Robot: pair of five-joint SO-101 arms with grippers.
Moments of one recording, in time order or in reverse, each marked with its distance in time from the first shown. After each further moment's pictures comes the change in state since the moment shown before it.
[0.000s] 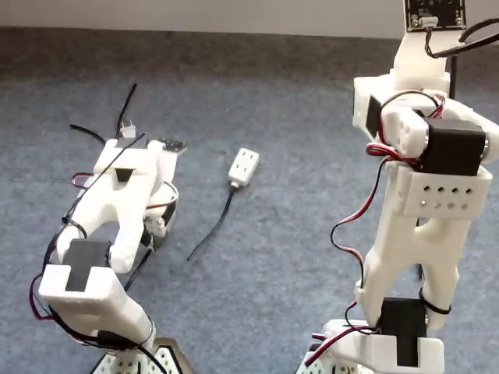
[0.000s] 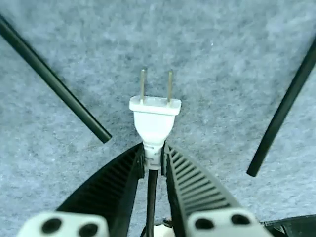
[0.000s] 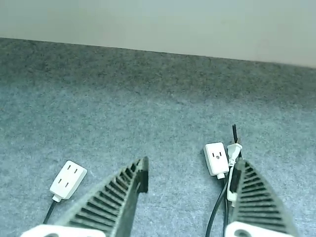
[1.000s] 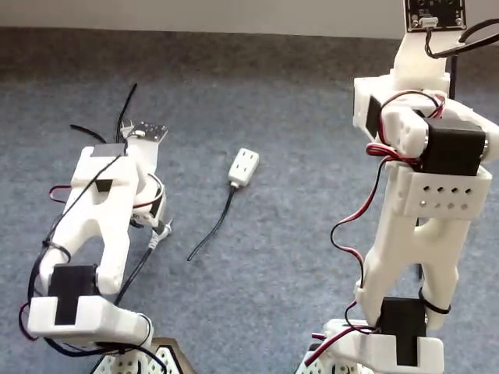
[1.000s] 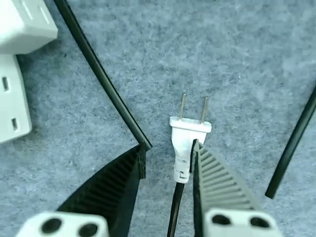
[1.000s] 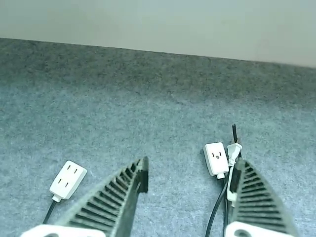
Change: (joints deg) left arm -4.2 -9.9 5.5 -10.4 -0.7; right arm 0.0 0.0 0.0 0.0 0.0
